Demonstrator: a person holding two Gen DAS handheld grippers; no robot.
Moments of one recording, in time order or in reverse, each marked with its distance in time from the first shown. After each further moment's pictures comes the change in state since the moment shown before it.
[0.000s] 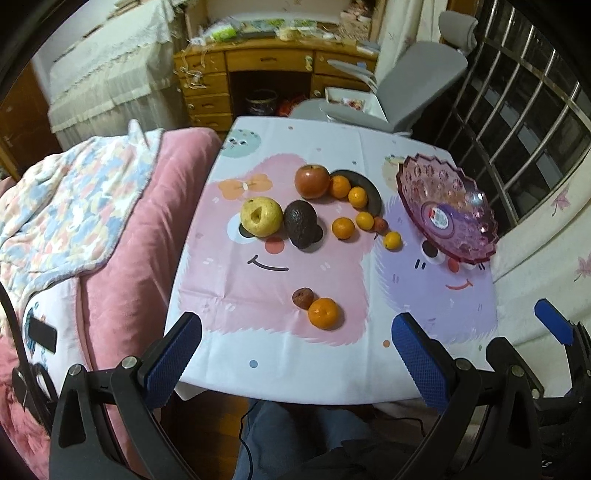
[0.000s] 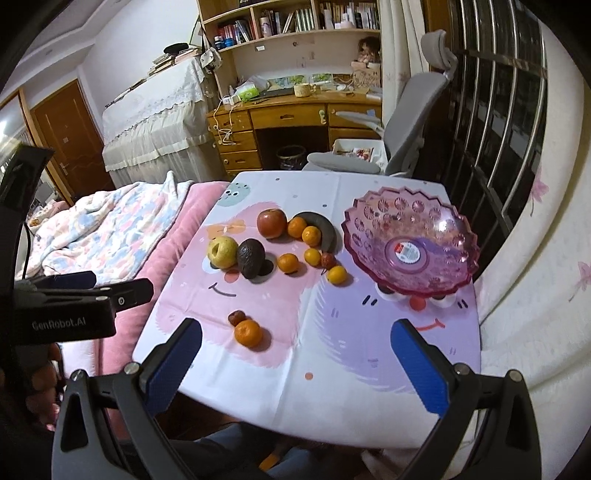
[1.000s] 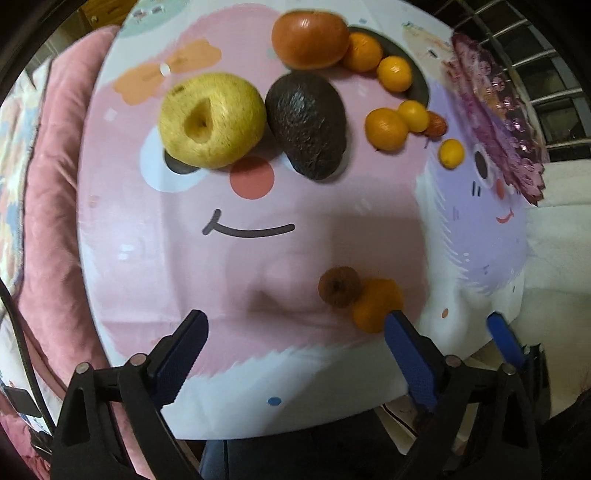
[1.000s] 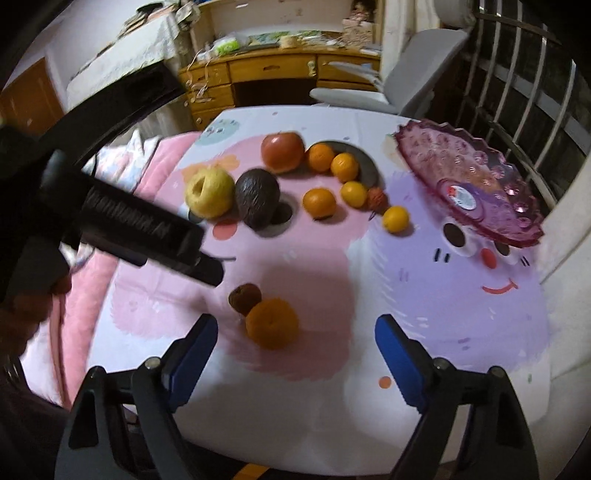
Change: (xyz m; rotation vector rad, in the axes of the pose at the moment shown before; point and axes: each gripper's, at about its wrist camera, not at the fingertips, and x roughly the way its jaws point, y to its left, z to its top) left arm 0.242 0.039 0.043 0.135 0.543 -0.208; right arm 0.163 0.081 -0.052 0.013 0.147 -0.106
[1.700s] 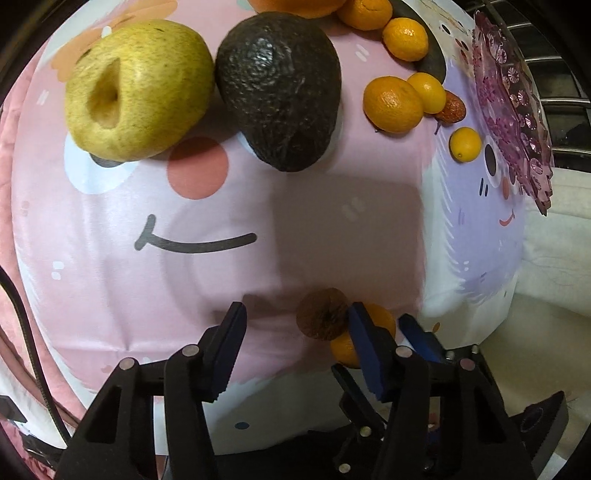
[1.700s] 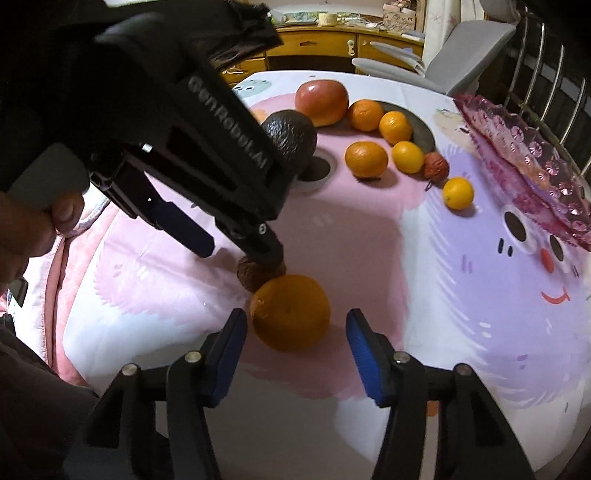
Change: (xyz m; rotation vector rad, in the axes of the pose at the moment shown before) left arm 0.063 -0.027 0.032 -0.022 0.115 -0.084; right arm 0.059 0.007 -0.014 -0.077 0.059 0.106
